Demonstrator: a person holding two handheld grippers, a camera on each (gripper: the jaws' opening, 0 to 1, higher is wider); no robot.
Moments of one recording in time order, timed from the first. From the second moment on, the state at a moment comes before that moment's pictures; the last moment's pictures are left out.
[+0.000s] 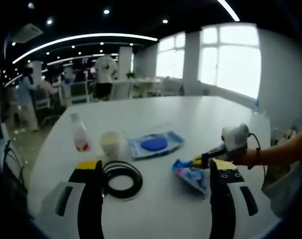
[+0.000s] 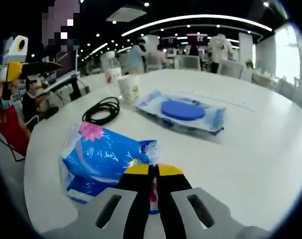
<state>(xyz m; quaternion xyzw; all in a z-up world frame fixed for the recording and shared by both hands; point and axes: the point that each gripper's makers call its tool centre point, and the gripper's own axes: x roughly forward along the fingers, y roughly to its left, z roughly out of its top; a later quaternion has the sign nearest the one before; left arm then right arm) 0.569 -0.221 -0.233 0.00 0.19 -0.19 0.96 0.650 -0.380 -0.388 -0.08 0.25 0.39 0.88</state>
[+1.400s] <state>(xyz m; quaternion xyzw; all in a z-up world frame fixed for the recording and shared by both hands) 0.563 -0.225 -0.244 0.01 0.21 -0.20 0.96 0.699 -0.479 -0.338 -0.10 0.26 0.22 0.93</state>
